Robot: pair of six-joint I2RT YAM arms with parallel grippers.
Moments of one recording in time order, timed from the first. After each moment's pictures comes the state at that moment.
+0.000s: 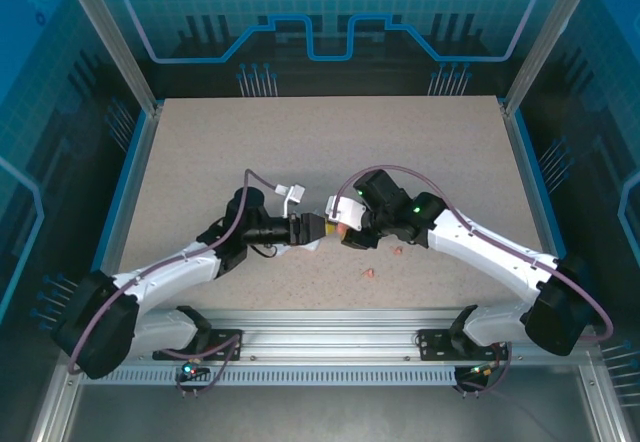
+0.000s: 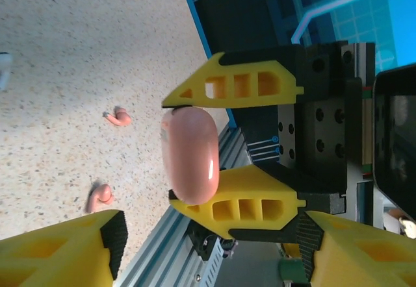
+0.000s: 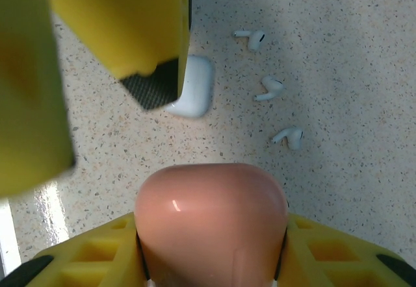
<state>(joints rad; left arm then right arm) -0.58 1.22 0.55 0.33 0.73 -0.93 0.78 1.32 1.06 -0.69 -0.10 -0.52</state>
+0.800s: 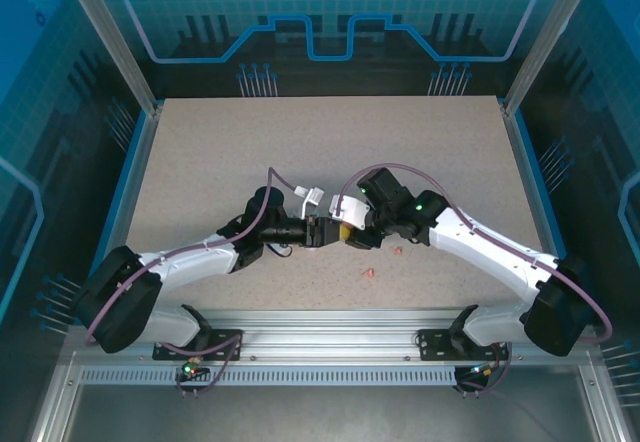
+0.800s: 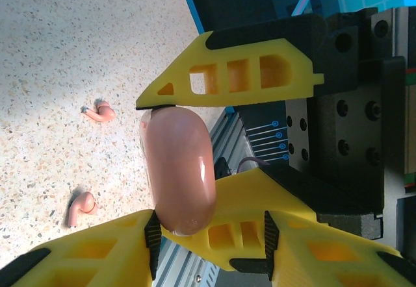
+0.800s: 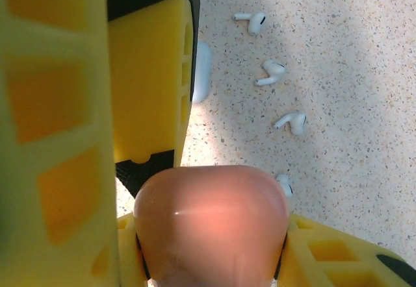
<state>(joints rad) -0.65 1.36 0.60 0.42 0.73 -0.92 0.76 1.32 1.06 -0.72 -0.12 -0.52</state>
